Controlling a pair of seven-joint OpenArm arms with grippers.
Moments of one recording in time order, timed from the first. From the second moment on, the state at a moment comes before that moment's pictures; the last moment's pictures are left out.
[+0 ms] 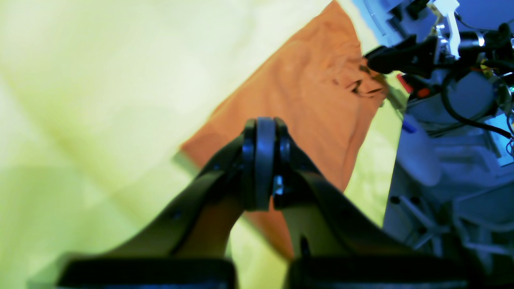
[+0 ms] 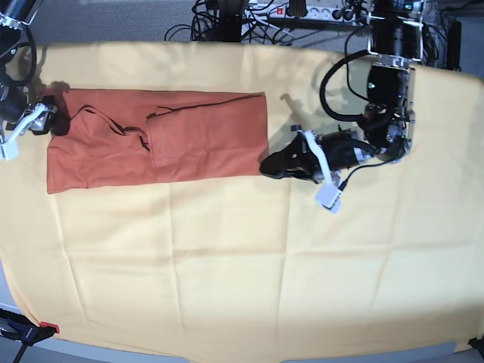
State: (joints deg) left arm -4.7 -17.8 3.4 87.7 -64.2 -41.4 58.4; right arm -10.7 25.4 37.3 85.8 53.1 37.1 -69.1
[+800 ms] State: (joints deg) left arm -4.9 -35.6 -7.3 87.7 -68.9 -41.5 61.6; right arm -10.1 22.1 37.6 85.7 41.4 34.4 -65.6
